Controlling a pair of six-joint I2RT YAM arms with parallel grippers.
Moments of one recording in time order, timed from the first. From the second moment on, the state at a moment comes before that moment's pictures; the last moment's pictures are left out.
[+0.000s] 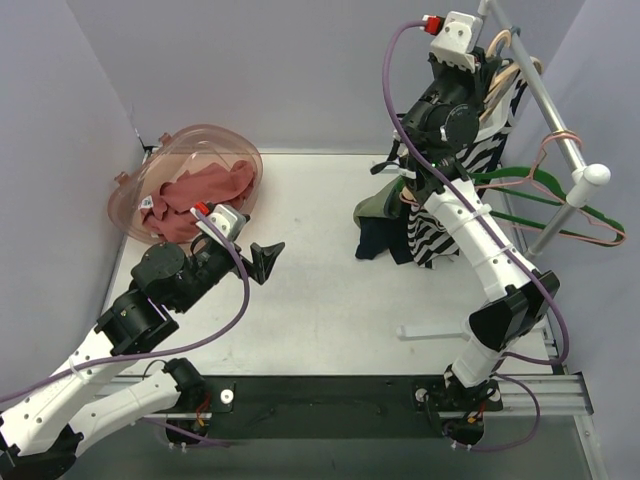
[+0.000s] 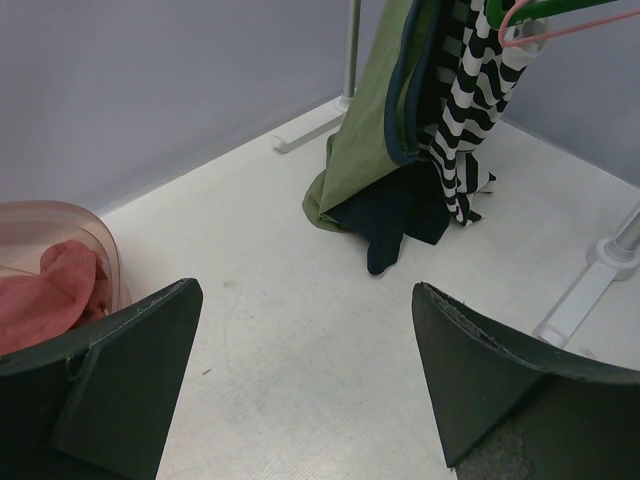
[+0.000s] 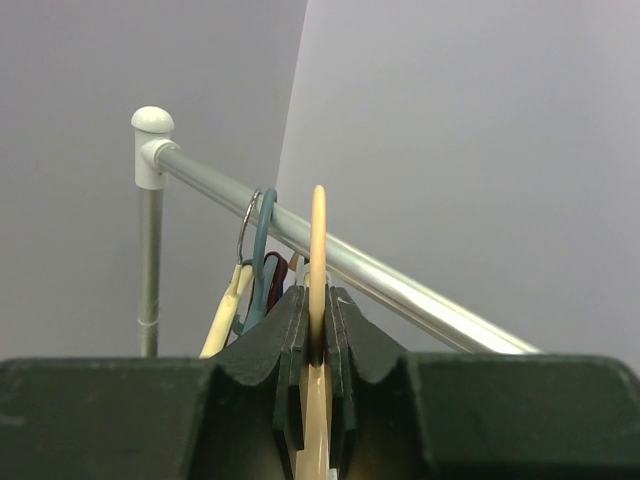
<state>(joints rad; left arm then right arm) -0.82 0.72 0.98 -0.26 -0.14 0.01 0.53 1.68 1.86 0.77 1.12 -1.10</state>
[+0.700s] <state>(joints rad) -0.82 0.72 0.98 -0.28 -0.14 0.01 0.48 1.65 1.74 0.83 1.02 -1.07</state>
